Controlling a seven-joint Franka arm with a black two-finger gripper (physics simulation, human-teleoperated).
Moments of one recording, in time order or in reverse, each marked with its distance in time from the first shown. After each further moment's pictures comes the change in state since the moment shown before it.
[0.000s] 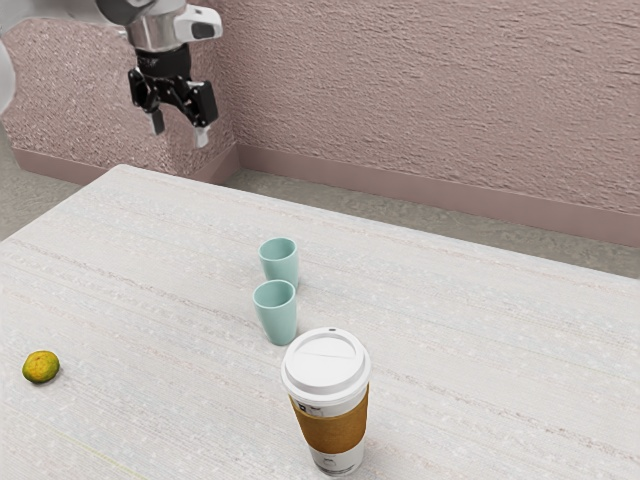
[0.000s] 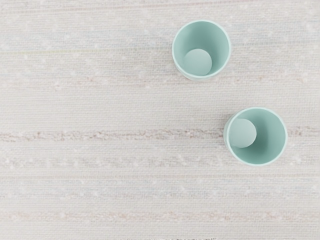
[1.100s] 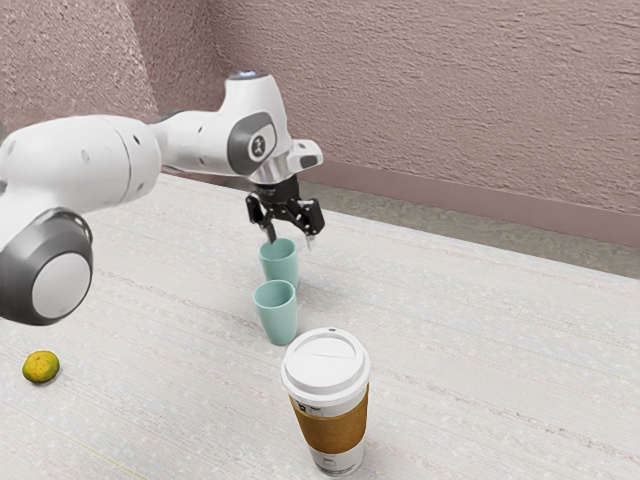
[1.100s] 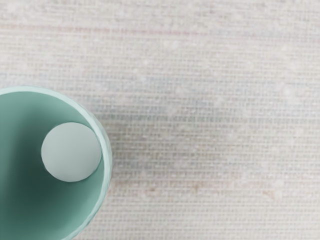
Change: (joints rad) arm 0.123 0.402 -0.213 -0.066 -0.176 0.500 -0.119
